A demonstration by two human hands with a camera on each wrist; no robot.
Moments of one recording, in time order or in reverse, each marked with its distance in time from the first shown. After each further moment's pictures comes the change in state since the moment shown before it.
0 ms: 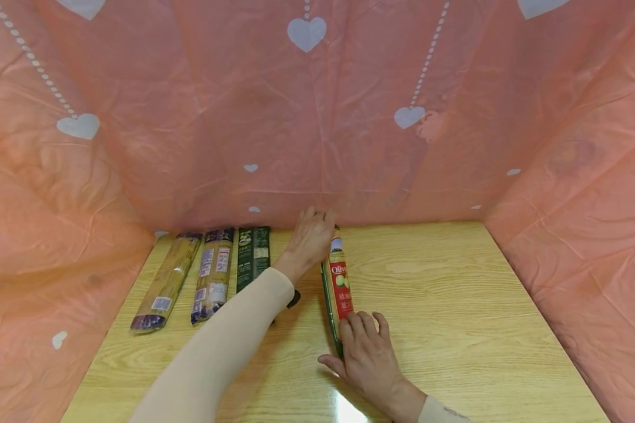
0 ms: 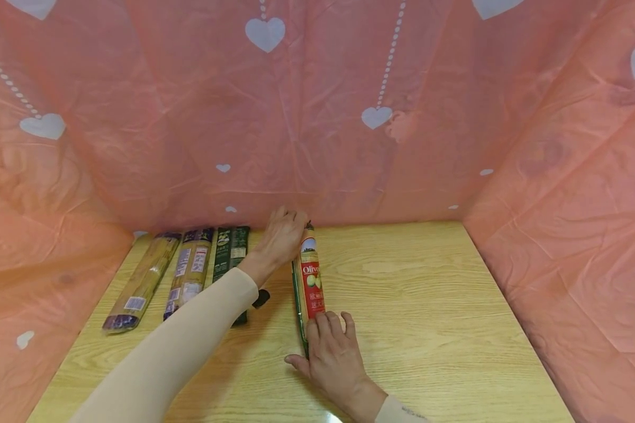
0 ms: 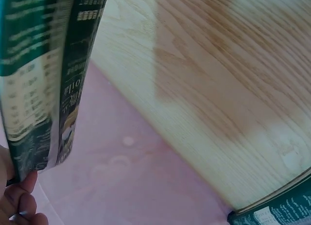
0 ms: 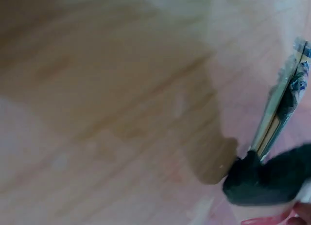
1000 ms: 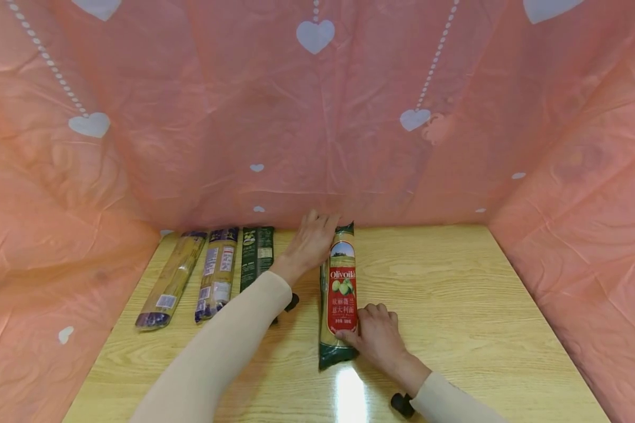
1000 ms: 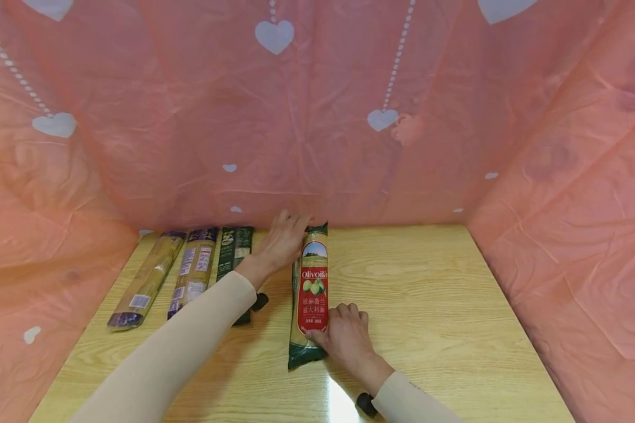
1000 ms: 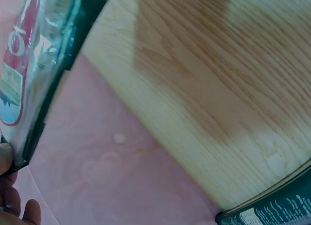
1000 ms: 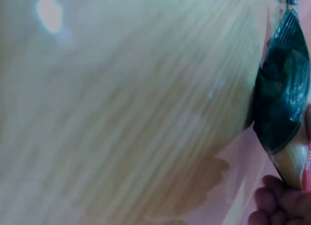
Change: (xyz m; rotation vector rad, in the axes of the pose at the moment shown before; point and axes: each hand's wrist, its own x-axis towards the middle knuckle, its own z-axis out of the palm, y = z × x) left_hand -0.011 -0.007 -0.003 -0.057 -0.032 0.055; right_hand 0.022 0.025 0.010 0.427 -0.509 0.478
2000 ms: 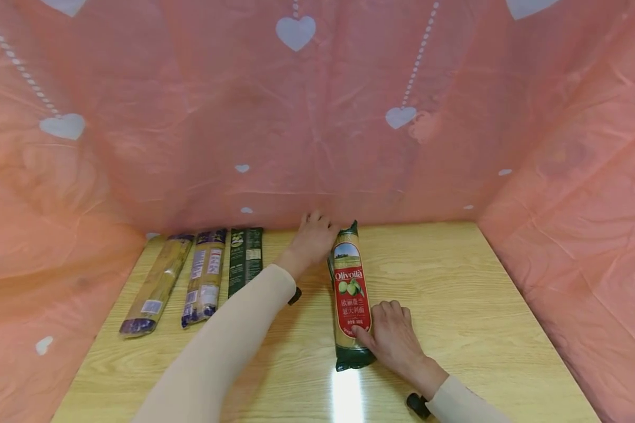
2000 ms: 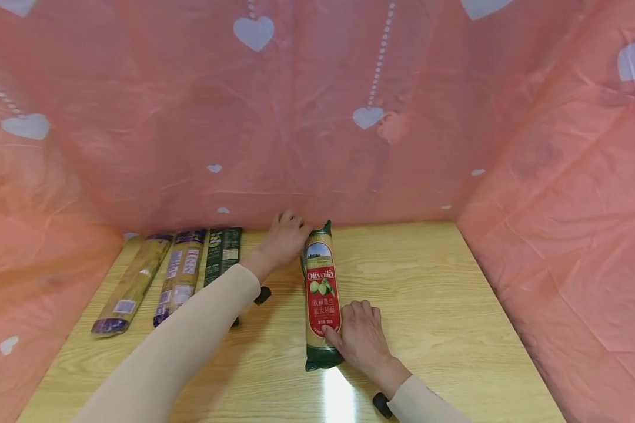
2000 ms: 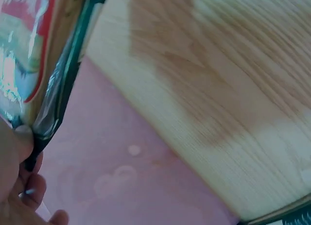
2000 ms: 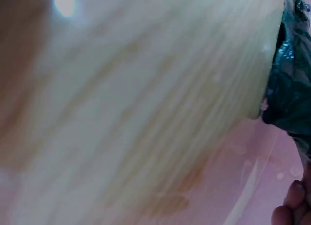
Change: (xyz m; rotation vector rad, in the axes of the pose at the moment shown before) left_hand 0.028 0.015 0.013 0.218 -0.372 -0.030; right_hand -0.013 0.048 -0.012 -0.055 0.145 -0.110
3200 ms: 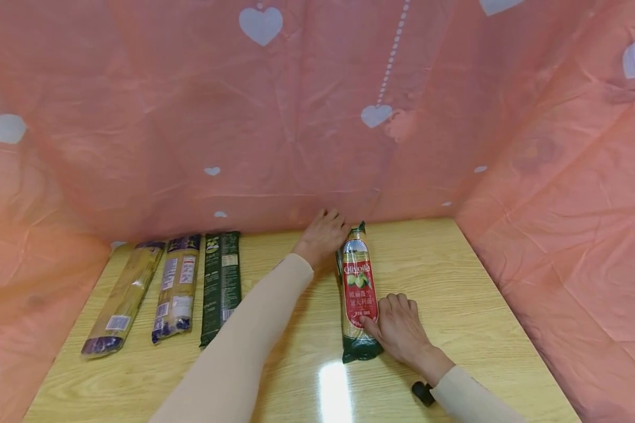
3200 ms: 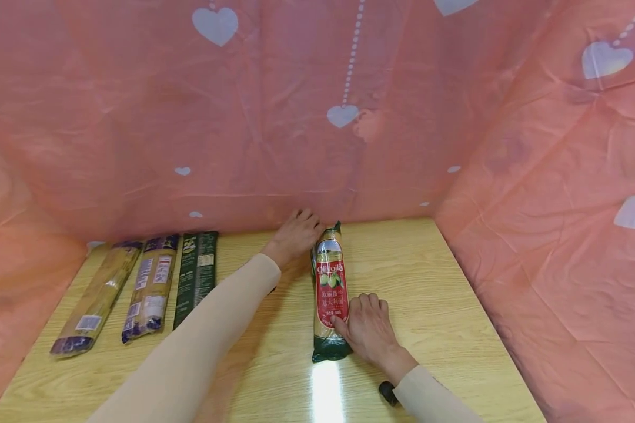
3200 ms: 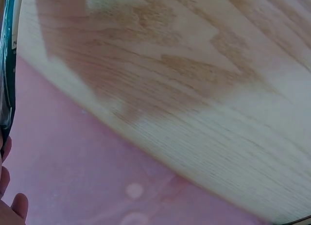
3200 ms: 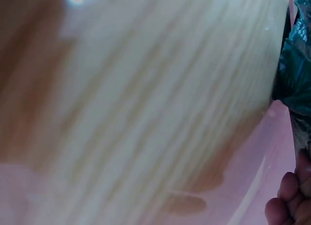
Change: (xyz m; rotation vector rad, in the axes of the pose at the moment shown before) left_hand 0.075 0.032 0.036 0.249 0.018 0.209; right_hand 0.002 0.058 -0.012 -0.161 0.020 -0.013
